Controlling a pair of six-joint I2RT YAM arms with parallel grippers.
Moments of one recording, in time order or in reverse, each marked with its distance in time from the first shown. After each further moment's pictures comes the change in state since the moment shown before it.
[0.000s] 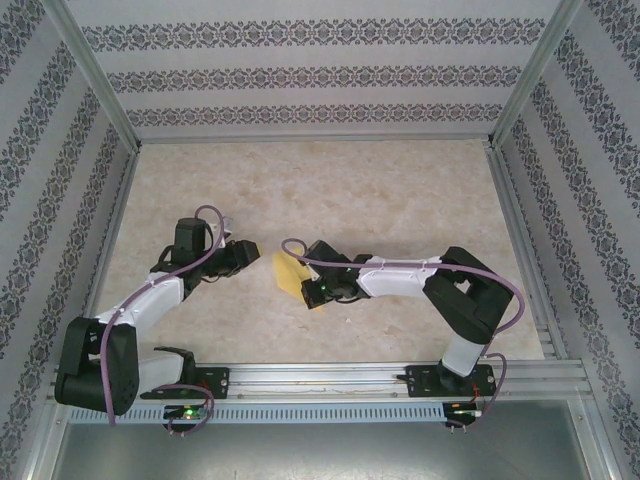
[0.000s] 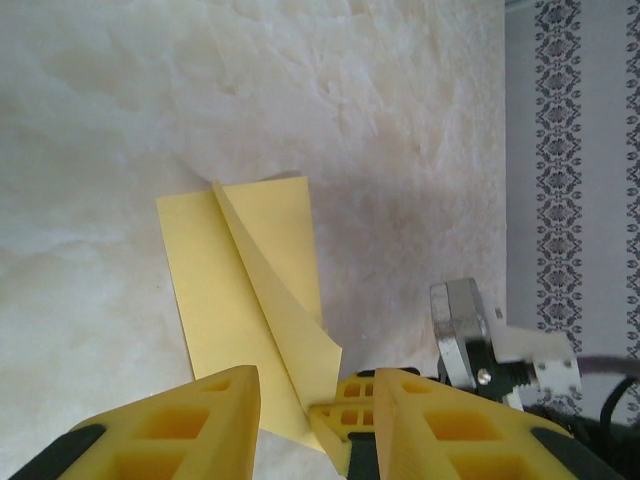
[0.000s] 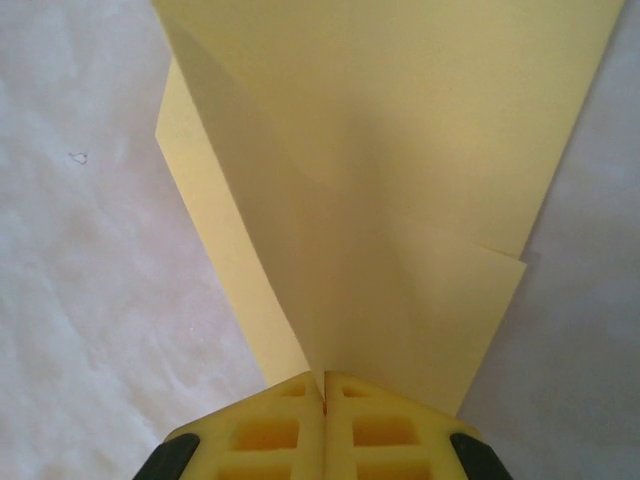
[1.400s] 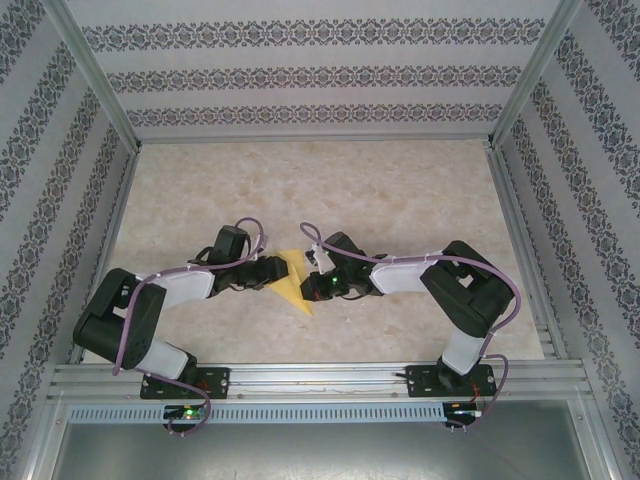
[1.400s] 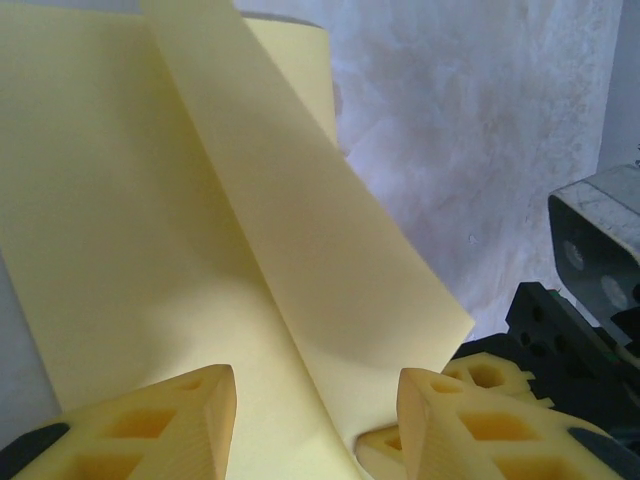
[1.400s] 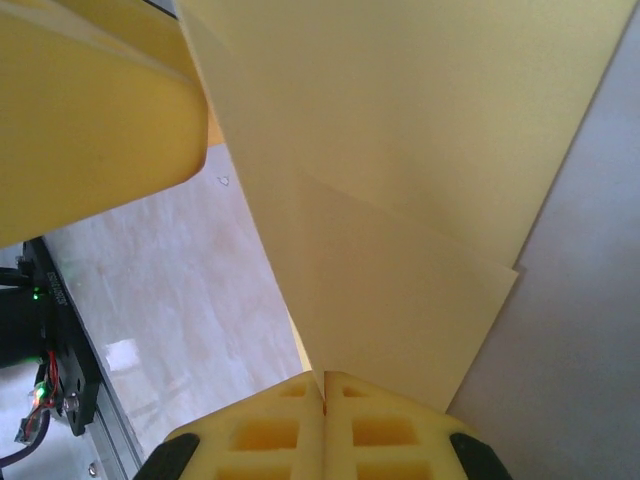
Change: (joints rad) left arm -0.249 0.274 0.020 0.131 -0.105 -0.061; right arm -0.128 0.018 -0.121 0.298 -0.361 0.096
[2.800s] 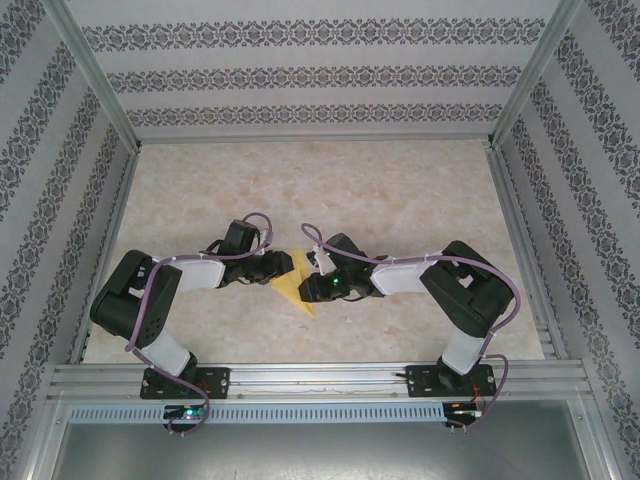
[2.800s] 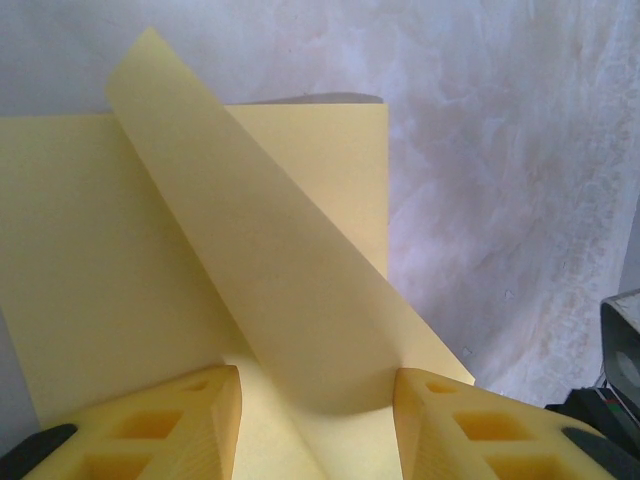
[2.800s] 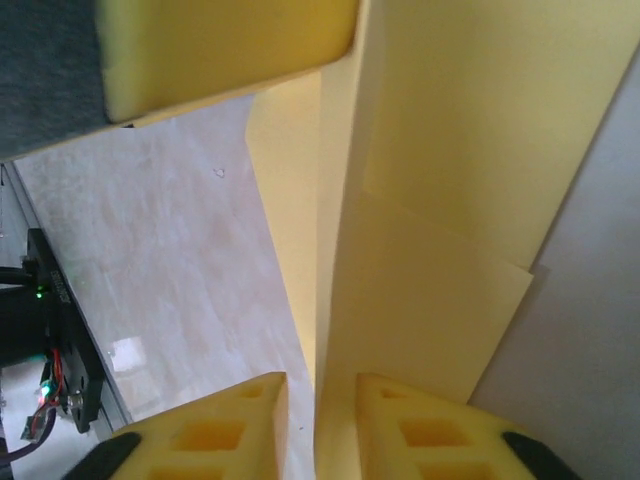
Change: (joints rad) left arm -0.019 0.135 0.086 0.010 -0.067 -0.023; right arm -0.004 -0.008 -0.014 0.016 -0.013 0.021
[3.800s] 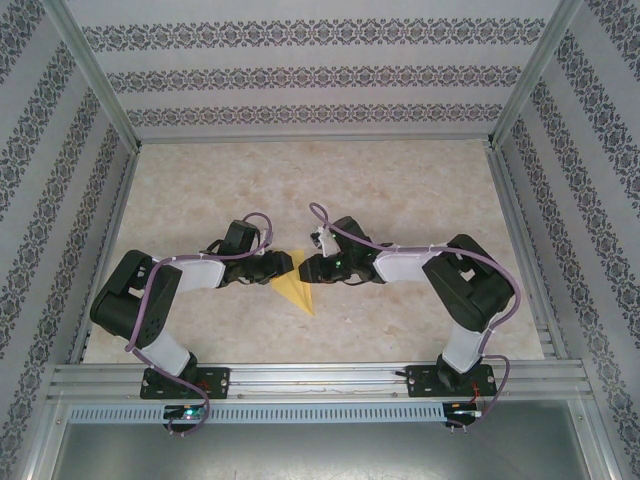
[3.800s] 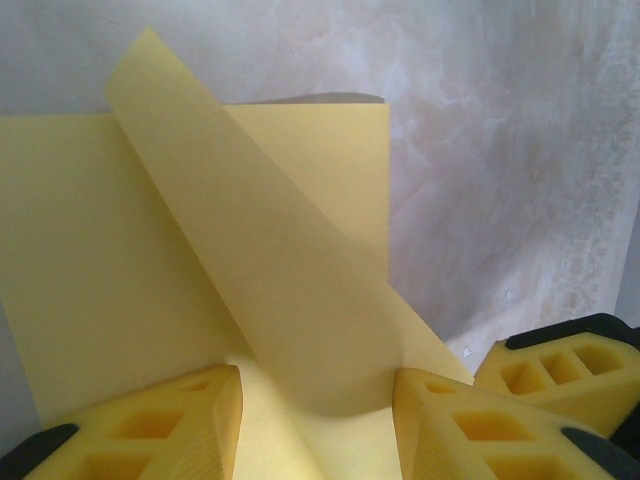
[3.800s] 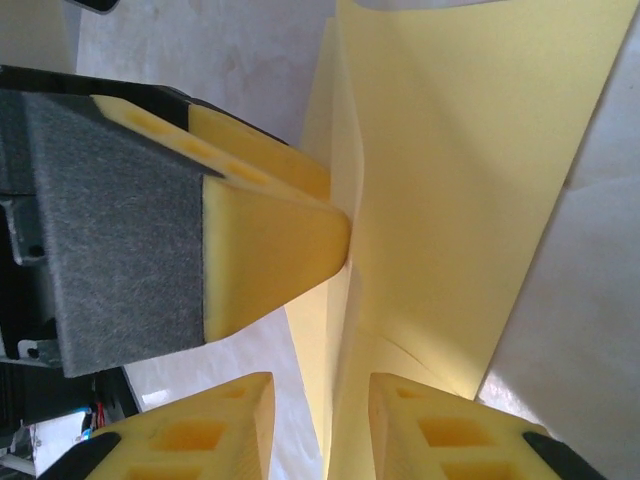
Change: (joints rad) left arm 0.000 0.000 0.001 -0.004 -0.002 0.000; right arm -0.087 0.038 0.079 0.023 -0.045 -0.002
